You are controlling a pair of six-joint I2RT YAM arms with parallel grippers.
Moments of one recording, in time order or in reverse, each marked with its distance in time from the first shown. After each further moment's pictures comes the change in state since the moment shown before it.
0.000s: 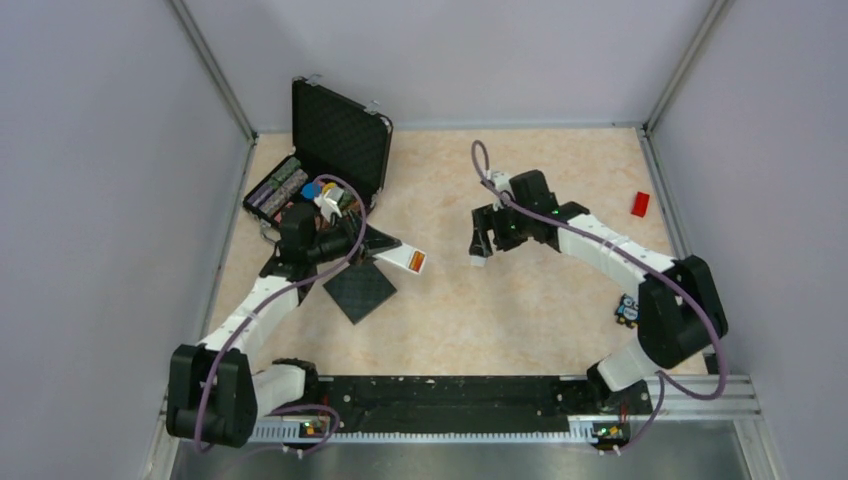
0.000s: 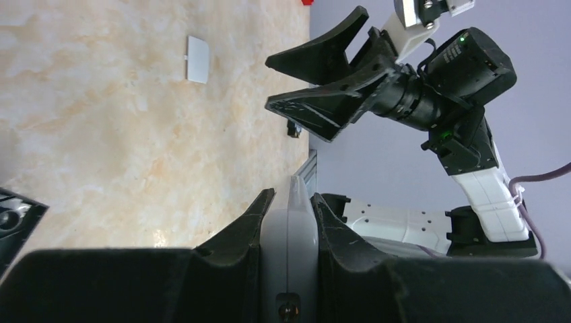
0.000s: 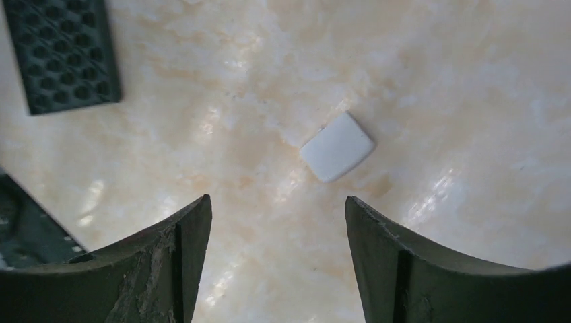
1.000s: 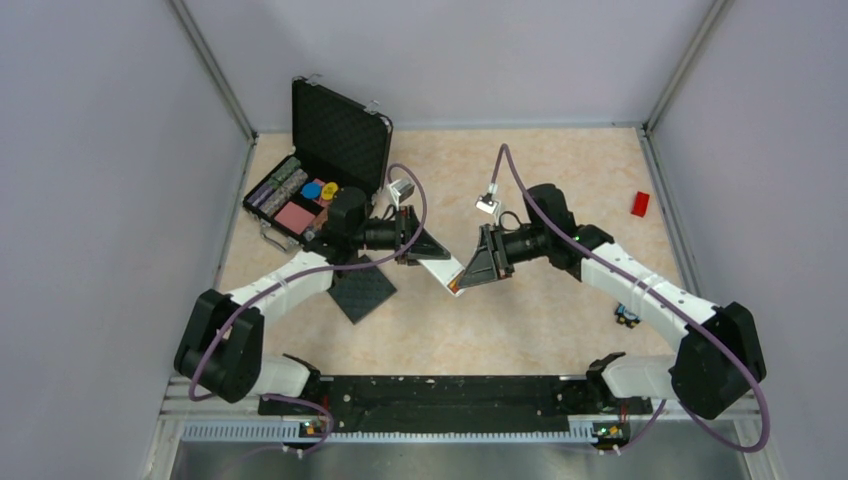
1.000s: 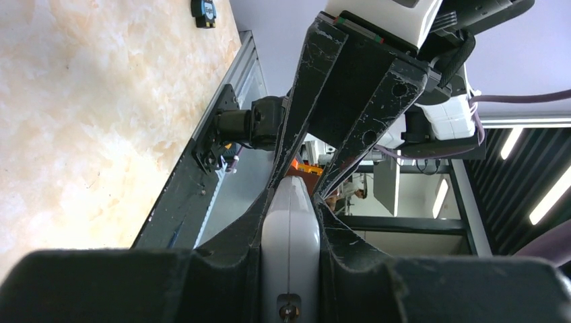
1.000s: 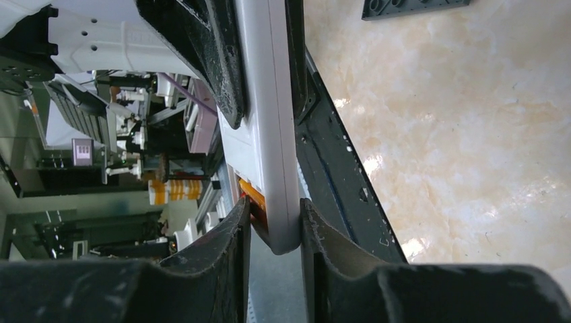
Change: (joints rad) left arm -0.291 0.223 0.159 0.223 0.195 -0.132; right arm 0.072 -0.199 -0.105 0.056 -0.615 0.349
